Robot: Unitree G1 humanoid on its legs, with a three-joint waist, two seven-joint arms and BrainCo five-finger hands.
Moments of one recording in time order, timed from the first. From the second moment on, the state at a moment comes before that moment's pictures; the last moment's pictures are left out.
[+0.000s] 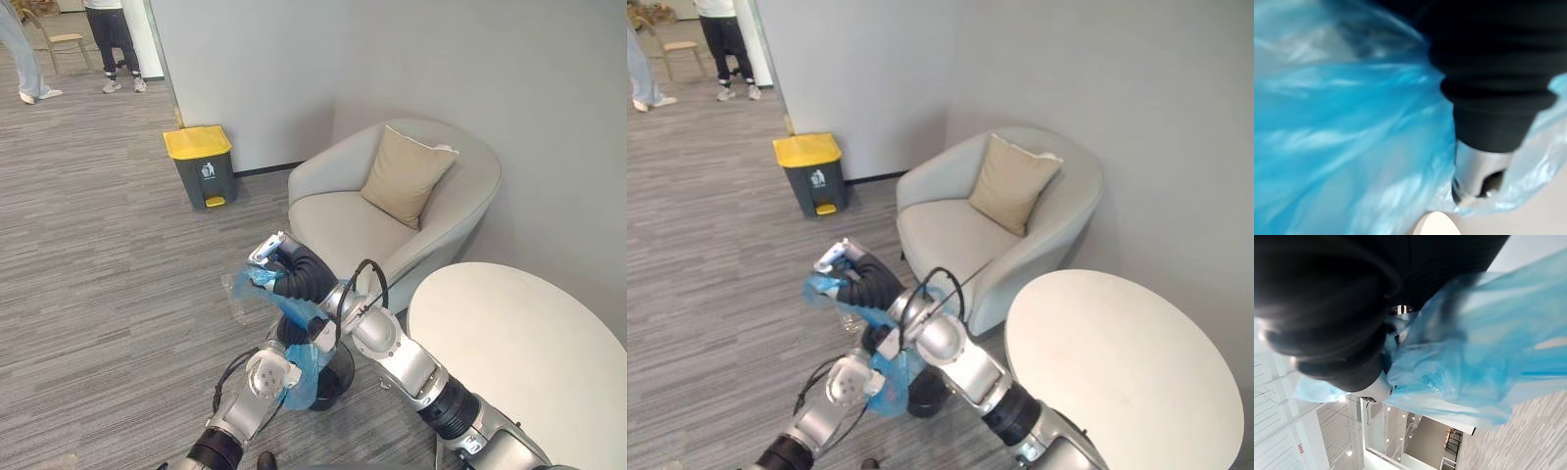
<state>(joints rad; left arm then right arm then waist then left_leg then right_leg) -0.07 0.14 -0.43 0.39 0.31 -0.08 0.22 -0.40 -0.17 0.69 -0.18 0.20 -0.14 0.03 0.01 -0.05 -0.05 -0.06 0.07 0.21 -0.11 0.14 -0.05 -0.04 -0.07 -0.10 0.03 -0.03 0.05</state>
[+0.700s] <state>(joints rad) -0.03 0.14 -0.39 0.35 0.19 -0.08 0.23 -0.28 -0.18 0.64 -0.18 0.04 -0.19 0.06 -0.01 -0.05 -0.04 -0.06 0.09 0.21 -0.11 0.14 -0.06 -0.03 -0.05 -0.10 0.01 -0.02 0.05</state>
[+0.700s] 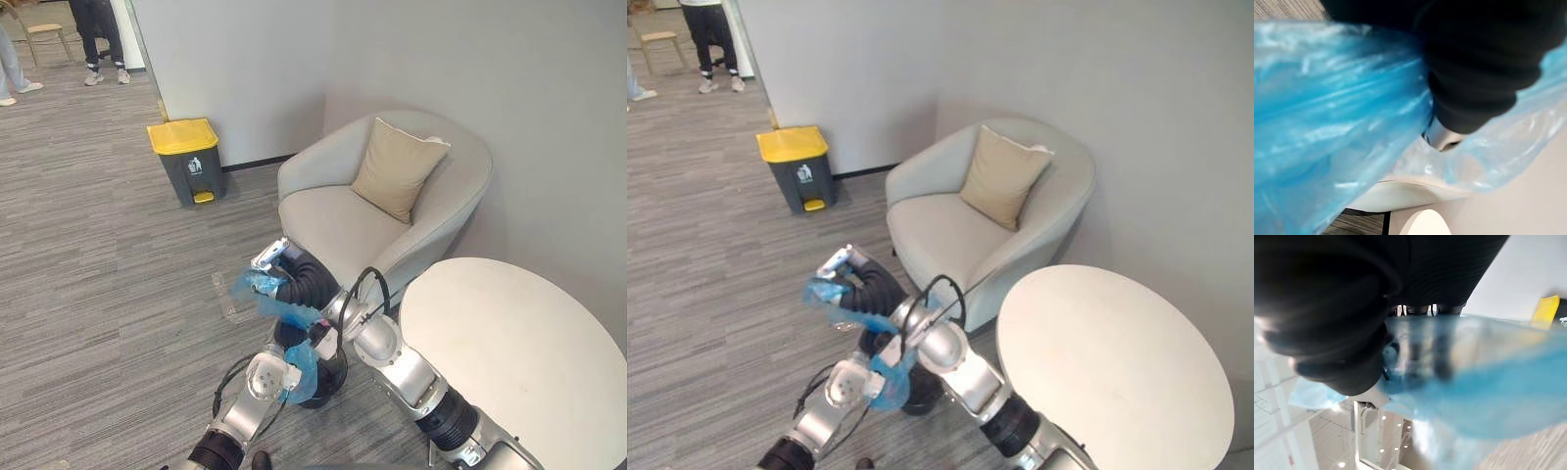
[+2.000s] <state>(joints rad) 0.21 0.10 0.11 0.75 0.04 -0.08 0.17 0.08 -0.08 0.01 0.75 -0.12 -0.08 -0.04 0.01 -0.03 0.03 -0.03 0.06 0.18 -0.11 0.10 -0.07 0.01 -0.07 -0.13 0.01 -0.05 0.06</state>
